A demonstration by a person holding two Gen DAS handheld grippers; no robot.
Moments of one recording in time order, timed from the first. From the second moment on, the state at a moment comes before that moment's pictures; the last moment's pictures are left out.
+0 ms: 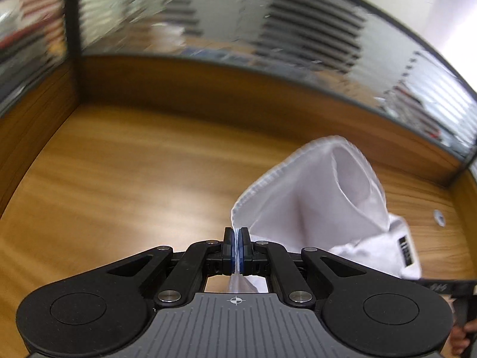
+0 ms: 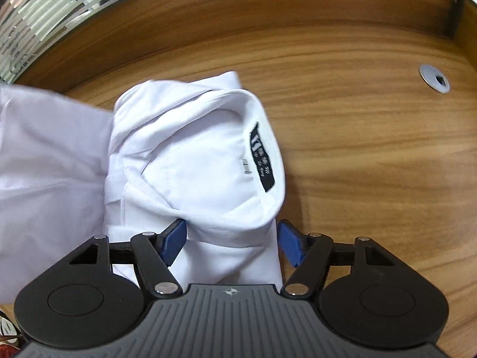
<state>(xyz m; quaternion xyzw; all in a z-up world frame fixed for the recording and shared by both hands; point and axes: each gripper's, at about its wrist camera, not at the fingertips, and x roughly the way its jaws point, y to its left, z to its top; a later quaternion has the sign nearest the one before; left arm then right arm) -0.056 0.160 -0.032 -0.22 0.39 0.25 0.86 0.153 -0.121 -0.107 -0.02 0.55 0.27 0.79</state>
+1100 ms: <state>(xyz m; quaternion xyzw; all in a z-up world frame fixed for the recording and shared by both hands) -0.122 0.201 -0.059 -0.24 0.39 0.35 0.82 0.194 -0.096 -0.059 -0.06 0.44 0.25 0.86</state>
